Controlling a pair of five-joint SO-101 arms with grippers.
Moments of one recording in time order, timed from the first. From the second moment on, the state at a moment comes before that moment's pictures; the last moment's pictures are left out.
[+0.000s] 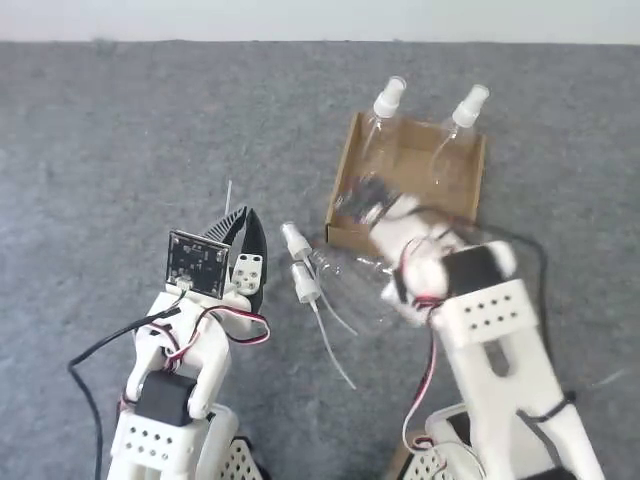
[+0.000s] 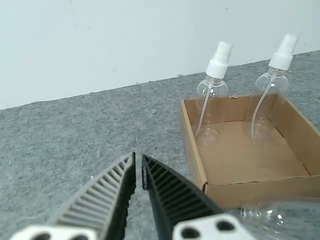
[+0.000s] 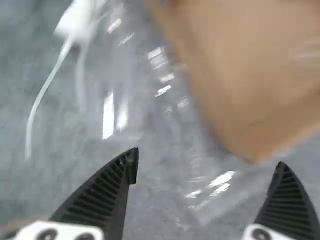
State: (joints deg) left arm 9.0 -89.6 82.8 38.1 2.3; right arm -21.1 -36.9 38.0 78.5 31.9
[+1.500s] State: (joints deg) left arm 9.0 -89.6 82.8 38.1 2.3; right arm -23.5 -20.8 54.8 61.1 34.0
